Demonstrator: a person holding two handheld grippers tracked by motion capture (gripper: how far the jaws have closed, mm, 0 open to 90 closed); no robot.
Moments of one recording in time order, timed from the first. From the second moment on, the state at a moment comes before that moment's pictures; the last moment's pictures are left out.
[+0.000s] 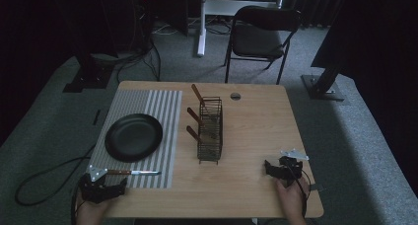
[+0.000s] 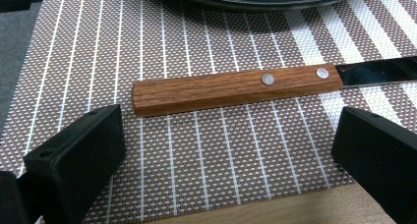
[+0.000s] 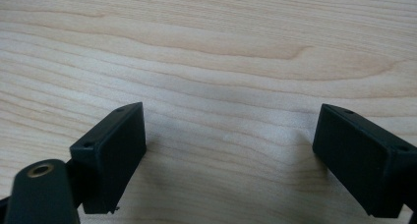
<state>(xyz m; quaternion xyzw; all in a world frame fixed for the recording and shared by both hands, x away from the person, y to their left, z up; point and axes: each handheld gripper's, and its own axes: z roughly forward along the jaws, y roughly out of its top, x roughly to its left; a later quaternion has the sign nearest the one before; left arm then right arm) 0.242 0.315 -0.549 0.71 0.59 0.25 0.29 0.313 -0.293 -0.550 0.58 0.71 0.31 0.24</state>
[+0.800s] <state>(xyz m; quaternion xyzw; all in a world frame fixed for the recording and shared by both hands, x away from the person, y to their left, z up) 0.245 0.315 -0.545 0.71 0.60 0.24 0.27 0.313 -0.293 -0.550 0.59 0.71 0.31 0.25</state>
